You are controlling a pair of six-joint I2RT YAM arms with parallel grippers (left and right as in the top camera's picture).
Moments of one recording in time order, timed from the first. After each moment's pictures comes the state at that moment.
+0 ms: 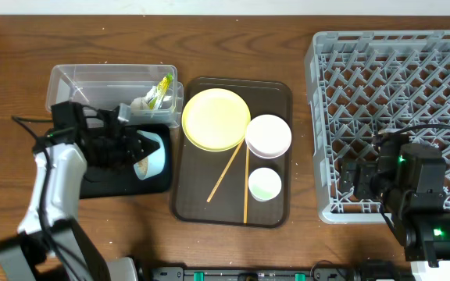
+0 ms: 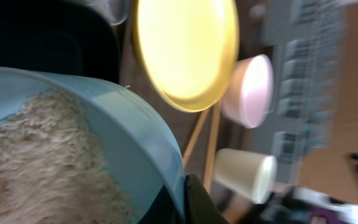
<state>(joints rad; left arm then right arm) 0.34 1.52 0.94 -0.86 0.91 0.02 0.04 0.79 0.80 -0.85 -0.07 0.10</state>
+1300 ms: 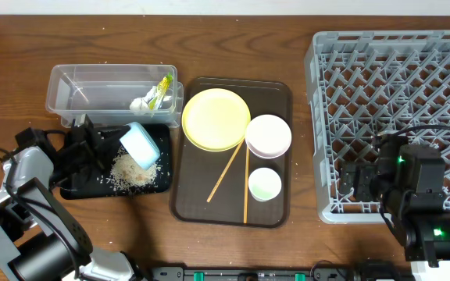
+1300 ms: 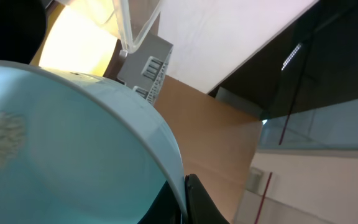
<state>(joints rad) 0.62 1.71 0.94 -0.88 1.49 -0.39 0.04 0.79 0.80 -0.88 -0.07 0.10</state>
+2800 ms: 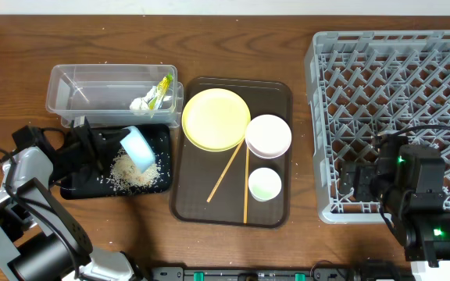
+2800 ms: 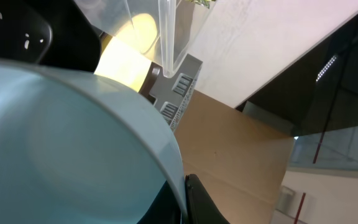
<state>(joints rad) 0.62 1.71 0.94 -0.81 1.35 -0.41 0.04 0.79 0.80 -0.88 -0.07 0.10</state>
